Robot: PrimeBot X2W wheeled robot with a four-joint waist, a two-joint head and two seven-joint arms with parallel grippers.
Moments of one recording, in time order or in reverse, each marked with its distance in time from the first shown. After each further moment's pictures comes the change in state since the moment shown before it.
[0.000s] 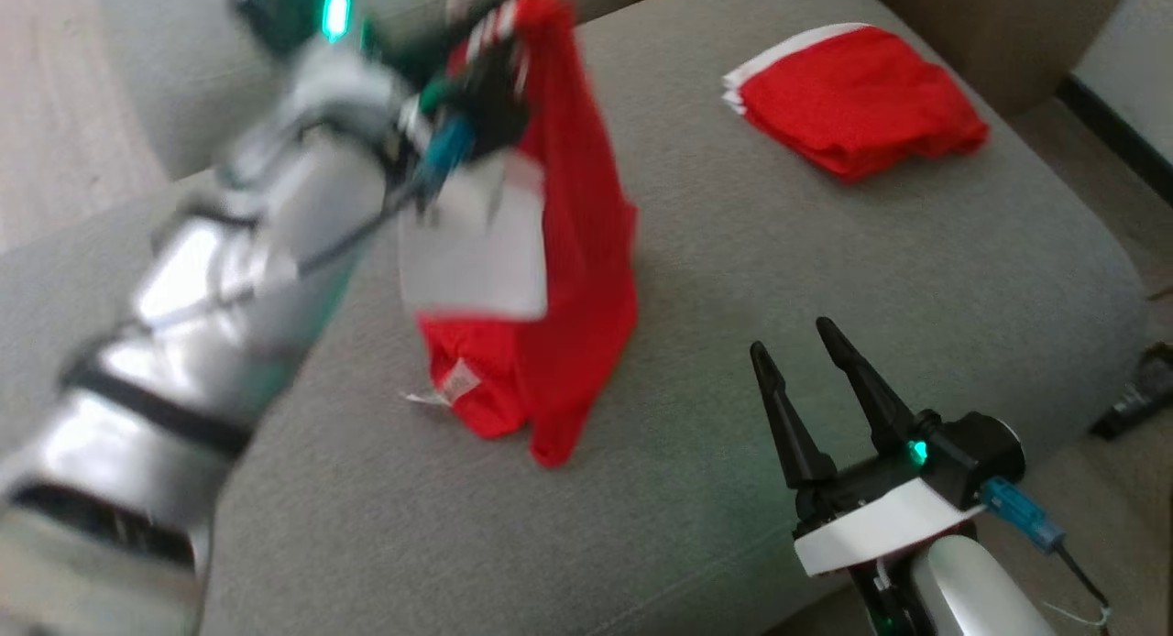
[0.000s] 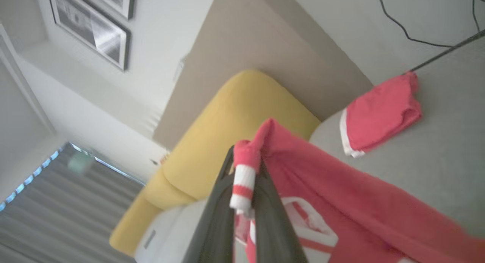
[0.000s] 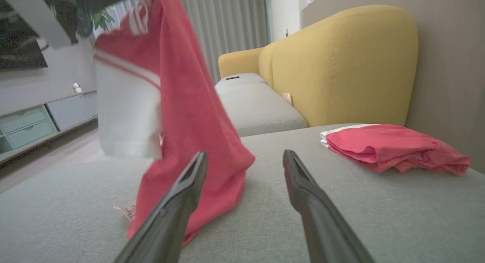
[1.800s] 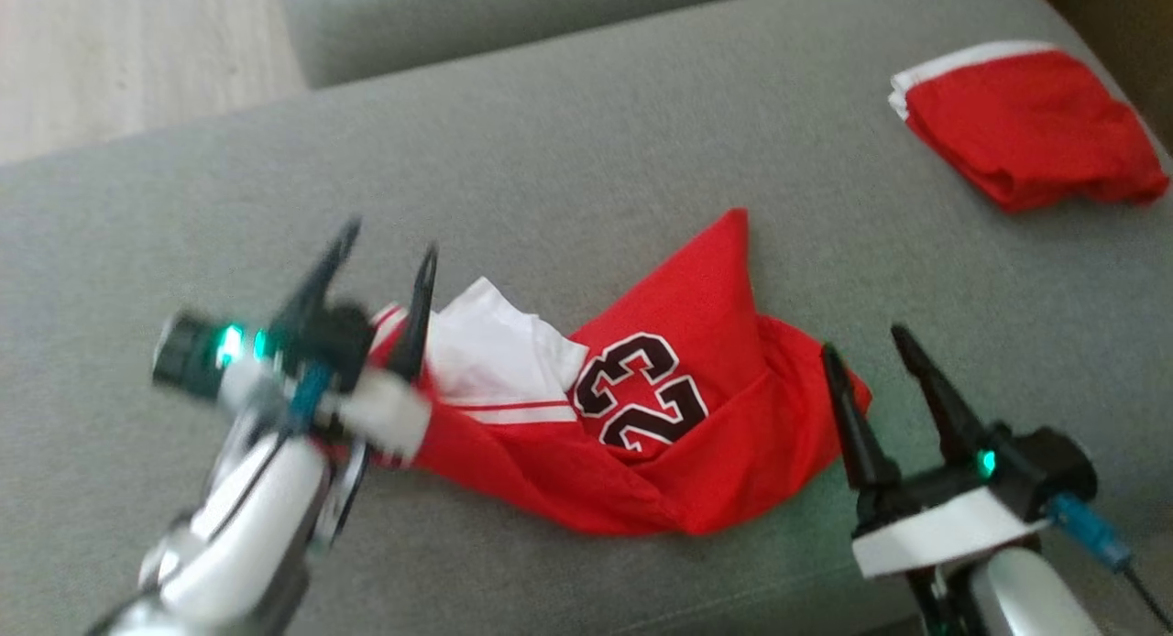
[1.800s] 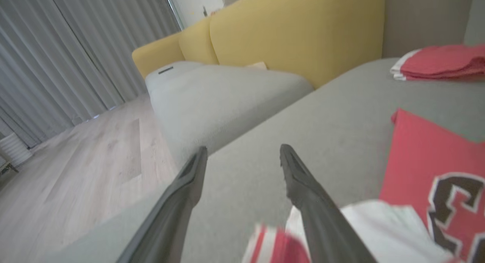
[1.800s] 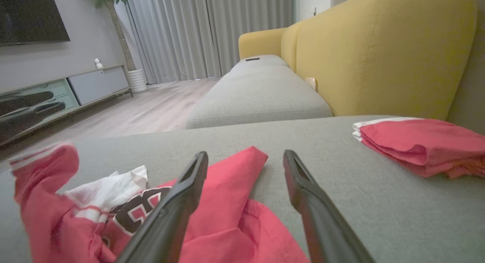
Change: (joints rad) left arm 0.656 0.154 0.124 -0.410 -0.388 0.347 0.087; right arm 0.081 -0.028 -0.108 -0.040 -0.019 0.000 0.000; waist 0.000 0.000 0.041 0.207
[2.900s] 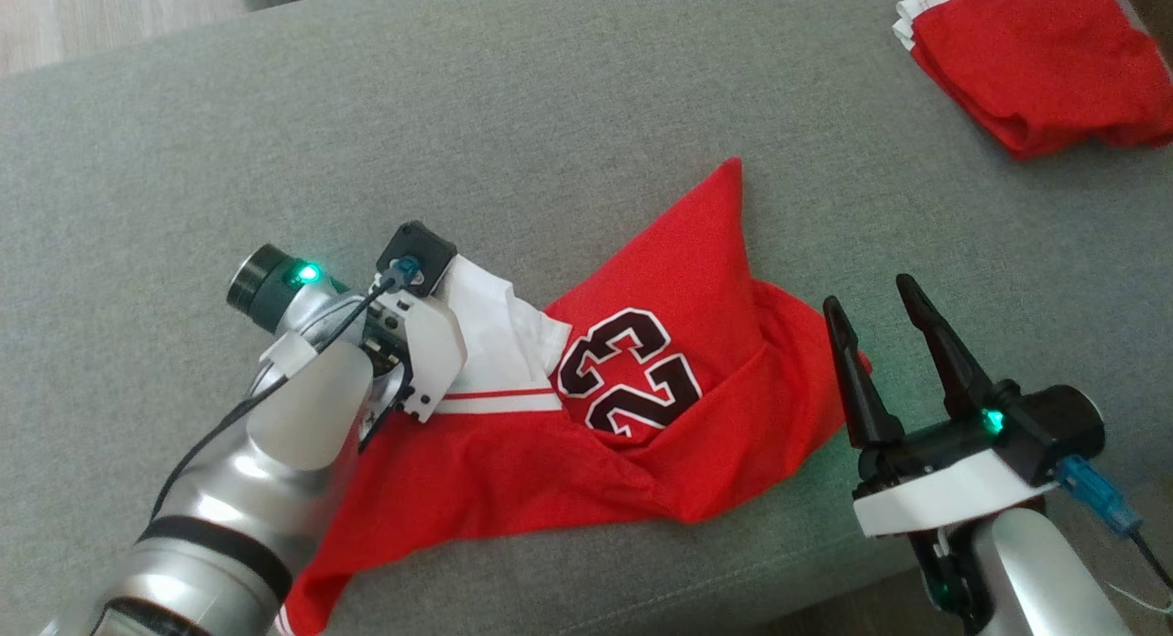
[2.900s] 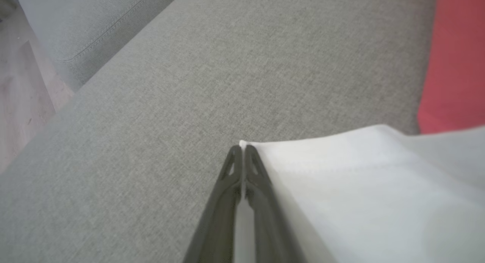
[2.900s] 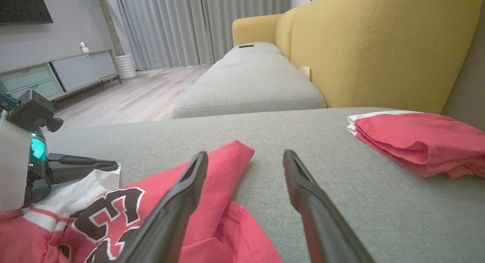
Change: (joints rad) left arm -0.432 -0.216 -0.167 0.746 0.005 -0.259 0.098; right arm -0.091 -0.012 0.000 -0.015 -0.005 0.000 0.000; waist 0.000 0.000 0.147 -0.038
